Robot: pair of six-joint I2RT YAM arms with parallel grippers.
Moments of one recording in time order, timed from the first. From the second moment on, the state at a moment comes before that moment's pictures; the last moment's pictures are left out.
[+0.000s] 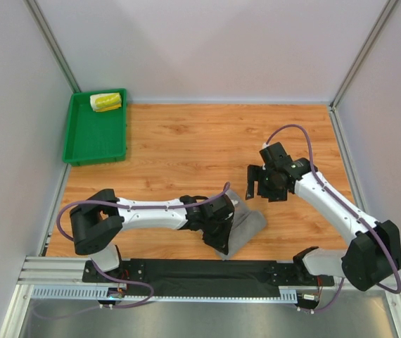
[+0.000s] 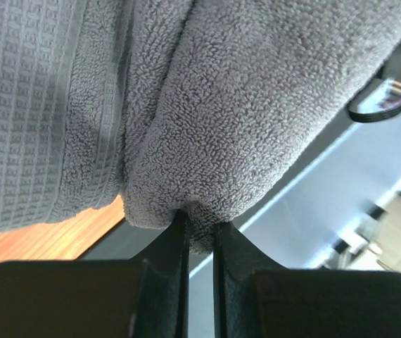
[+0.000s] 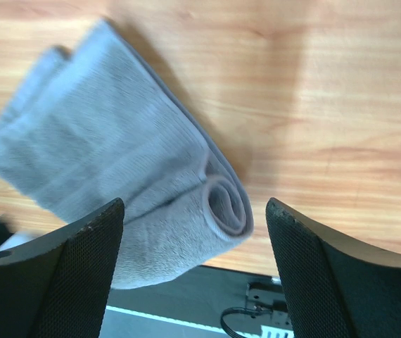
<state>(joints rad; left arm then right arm) -1.18 1.66 0.96 -0.37 0.34 -0.84 0.46 1.26 1.01 -0.87 -0.04 0.51</state>
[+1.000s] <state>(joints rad) -0.83 1.74 0.77 0.04 0.86 -1.03 0.46 0.91 0.48 -0.42 -0.40 0.74</state>
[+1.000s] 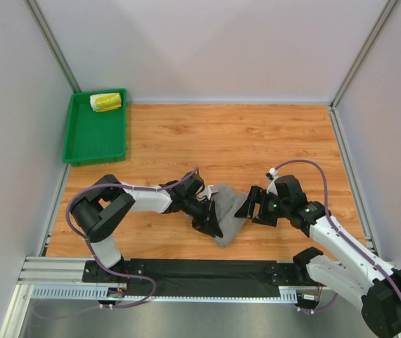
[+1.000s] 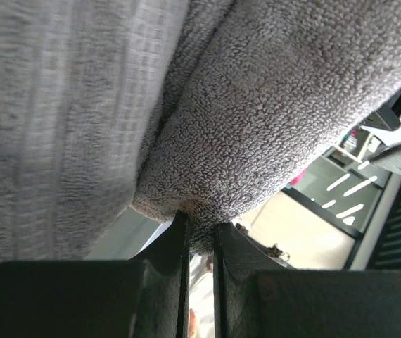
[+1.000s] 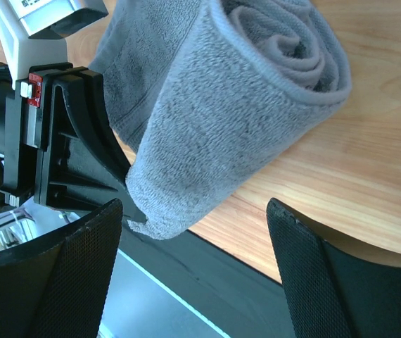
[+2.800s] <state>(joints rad) -1.36 1.56 1.18 -0.66 -0.40 -0.65 0.51 1.21 0.57 -0.30 -0.40 0.81</state>
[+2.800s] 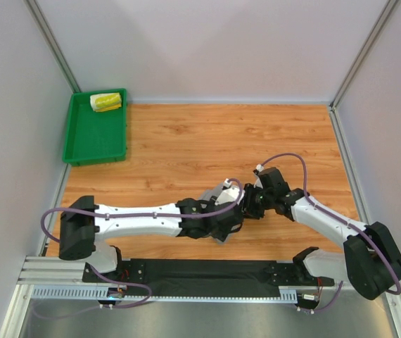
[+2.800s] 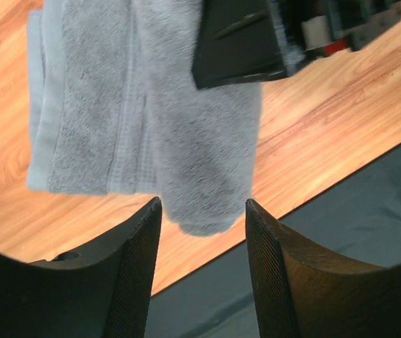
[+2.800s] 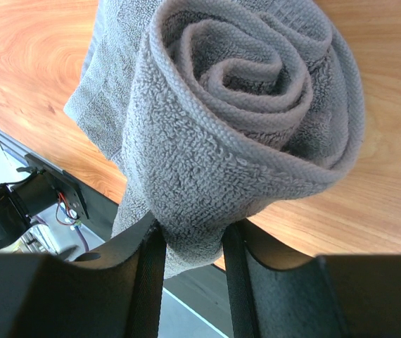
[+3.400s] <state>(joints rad) -1.41 1.72 1.18 -0.57 -0.44 -0.60 0.52 1.23 0.58 -0.32 -0.41 0.81</state>
